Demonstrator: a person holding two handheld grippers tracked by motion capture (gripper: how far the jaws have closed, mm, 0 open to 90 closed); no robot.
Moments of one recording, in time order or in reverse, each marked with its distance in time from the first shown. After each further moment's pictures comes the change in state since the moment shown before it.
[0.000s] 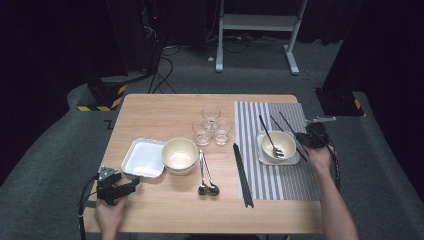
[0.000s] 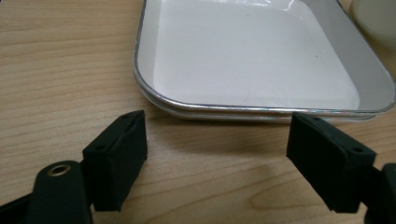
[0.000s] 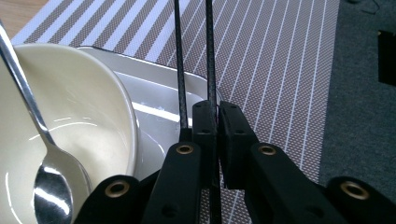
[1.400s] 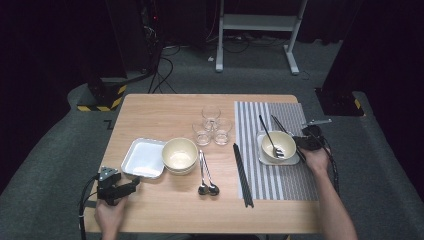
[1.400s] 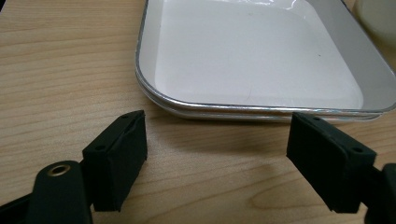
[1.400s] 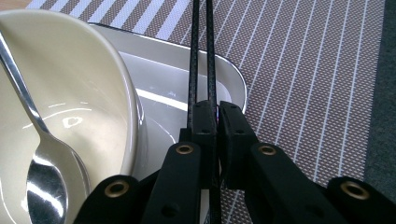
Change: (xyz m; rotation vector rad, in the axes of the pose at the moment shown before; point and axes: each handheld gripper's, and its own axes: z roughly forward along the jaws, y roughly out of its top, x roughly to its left) left arm -0.001 0.000 0.000 0.001 0.013 0.000; right arm 0.000 -0.008 0.018 0.038 0.069 0.004
